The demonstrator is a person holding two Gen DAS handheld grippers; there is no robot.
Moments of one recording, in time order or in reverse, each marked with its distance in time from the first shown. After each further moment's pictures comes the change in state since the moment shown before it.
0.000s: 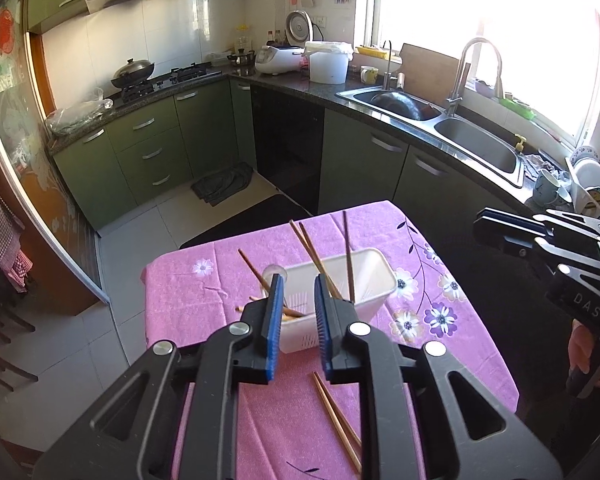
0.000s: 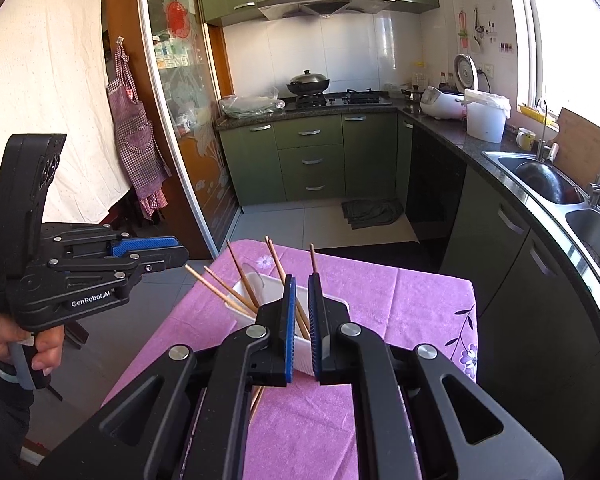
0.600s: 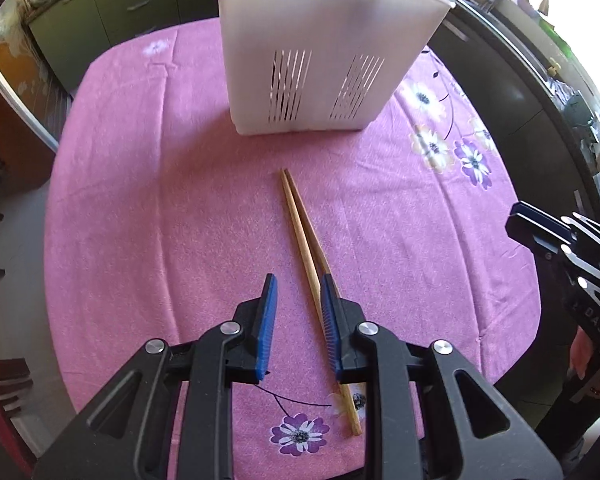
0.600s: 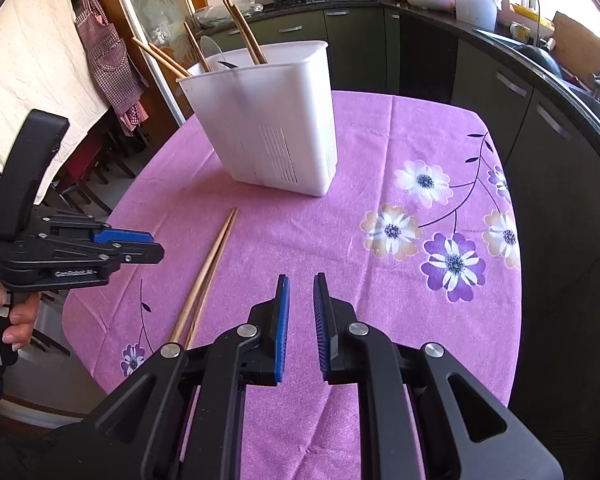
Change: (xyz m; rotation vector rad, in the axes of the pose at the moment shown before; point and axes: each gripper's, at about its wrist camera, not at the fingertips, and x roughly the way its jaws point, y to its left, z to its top) left arm 0.129 -0.018 -0.163 -0.149 0.473 -0.067; right arm 0.057 -0.020 -0.187 0.085 0.323 -0.014
